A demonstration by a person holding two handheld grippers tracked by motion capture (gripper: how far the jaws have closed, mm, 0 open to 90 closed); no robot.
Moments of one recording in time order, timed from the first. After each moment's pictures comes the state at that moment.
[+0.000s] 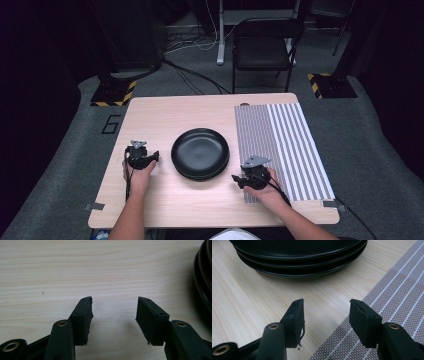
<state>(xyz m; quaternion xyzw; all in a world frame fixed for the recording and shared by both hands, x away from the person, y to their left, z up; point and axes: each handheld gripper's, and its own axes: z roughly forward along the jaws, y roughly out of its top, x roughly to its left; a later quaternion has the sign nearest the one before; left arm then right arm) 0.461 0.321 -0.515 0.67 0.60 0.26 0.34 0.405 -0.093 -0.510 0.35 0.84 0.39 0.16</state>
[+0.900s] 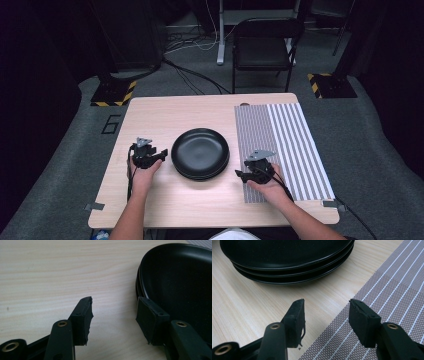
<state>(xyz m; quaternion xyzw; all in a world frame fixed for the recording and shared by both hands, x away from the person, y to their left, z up) 0.452 0.298 -0.489 0.70 0.56 0.23 0.38 0.416 -0.102 -0.495 0.37 0.83 0.39 0.15</state>
